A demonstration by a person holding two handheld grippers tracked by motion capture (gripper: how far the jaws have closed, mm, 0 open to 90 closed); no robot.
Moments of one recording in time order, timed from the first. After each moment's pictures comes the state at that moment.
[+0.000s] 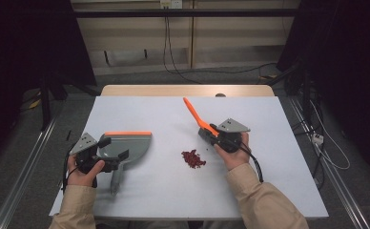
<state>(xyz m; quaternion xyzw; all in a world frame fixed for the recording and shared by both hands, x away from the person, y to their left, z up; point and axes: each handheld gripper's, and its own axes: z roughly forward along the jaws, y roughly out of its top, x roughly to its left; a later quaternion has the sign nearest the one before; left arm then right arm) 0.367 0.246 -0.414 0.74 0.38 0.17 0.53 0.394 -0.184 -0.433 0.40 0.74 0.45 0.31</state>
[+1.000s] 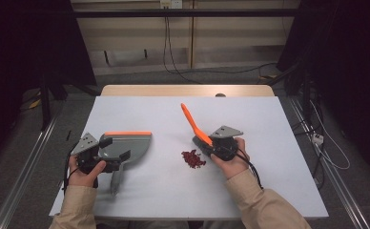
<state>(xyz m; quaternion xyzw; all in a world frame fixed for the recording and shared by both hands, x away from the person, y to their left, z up) 0.366 0.242 -0.412 0.75 0.37 0.17 0.52 0.372 -0.167 -0.426 0.42 0.79 0.39 0.24</state>
